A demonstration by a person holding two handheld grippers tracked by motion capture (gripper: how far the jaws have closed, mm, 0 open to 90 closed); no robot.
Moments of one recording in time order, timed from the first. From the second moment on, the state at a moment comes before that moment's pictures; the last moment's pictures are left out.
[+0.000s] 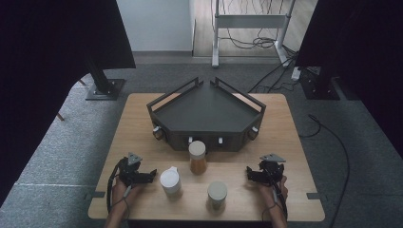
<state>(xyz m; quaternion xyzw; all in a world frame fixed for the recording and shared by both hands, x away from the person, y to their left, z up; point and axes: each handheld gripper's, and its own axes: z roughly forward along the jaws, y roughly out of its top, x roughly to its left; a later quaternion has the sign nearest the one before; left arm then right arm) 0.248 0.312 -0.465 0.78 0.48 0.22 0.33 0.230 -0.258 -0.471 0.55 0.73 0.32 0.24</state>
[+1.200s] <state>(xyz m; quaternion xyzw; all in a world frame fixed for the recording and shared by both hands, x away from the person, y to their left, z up) 0.225 0.330 -0.451 0.78 0.45 0.21 0.39 0.231 -0.259 -0.471 0.55 0.73 0.33 0.24</state>
